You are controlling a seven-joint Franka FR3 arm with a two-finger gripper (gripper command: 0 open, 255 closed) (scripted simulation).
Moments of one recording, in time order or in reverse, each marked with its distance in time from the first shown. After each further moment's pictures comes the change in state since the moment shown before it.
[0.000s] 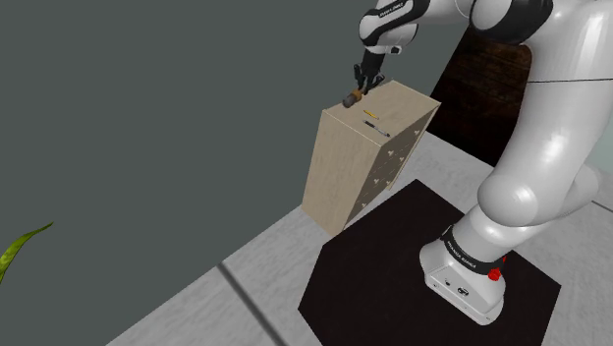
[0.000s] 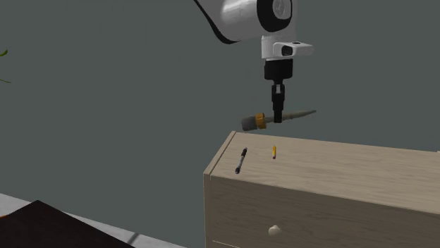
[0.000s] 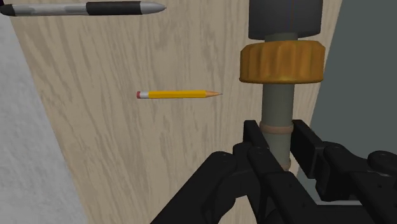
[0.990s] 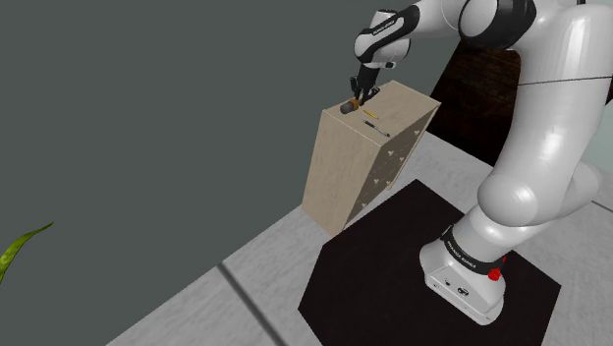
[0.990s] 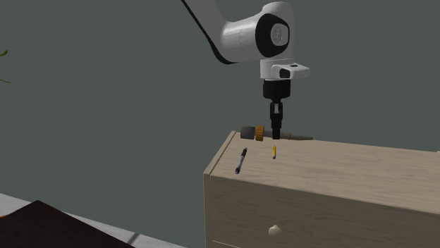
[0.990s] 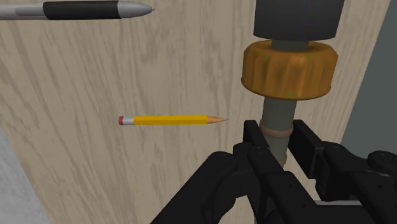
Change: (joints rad) arm -0.003 0.068 0.004 -0.035 0.006 0.102 0.001
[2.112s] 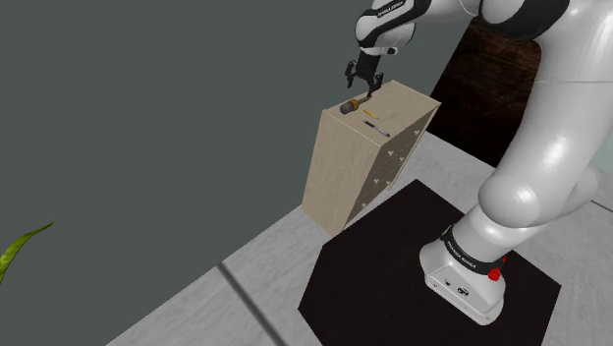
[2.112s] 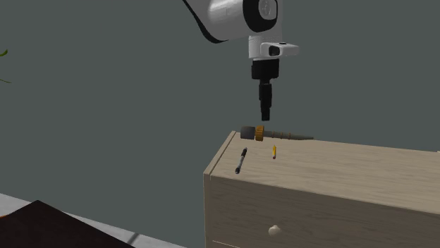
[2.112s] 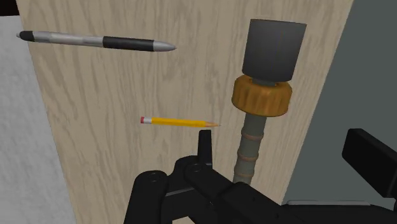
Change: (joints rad) arm 0.025 -0.125 0.024 -0.051 -0.013 -0.080 -0.043
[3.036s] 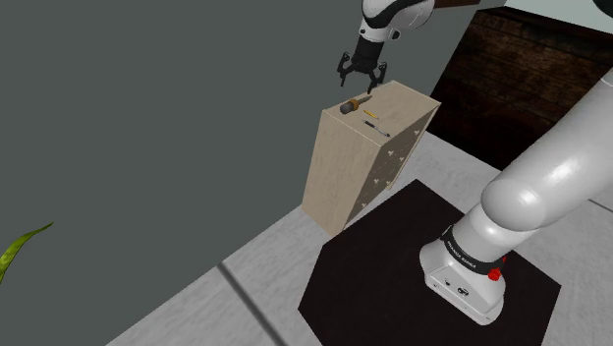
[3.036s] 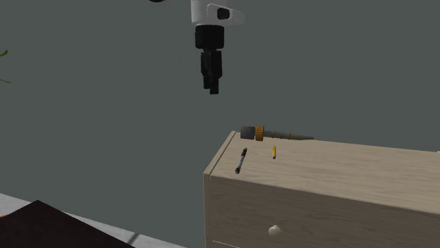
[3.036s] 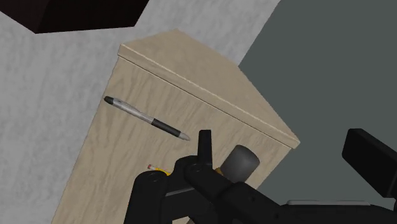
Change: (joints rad) arm 0.070 -0.404 0.111 -0.347 0.024 -0.089 -0.278
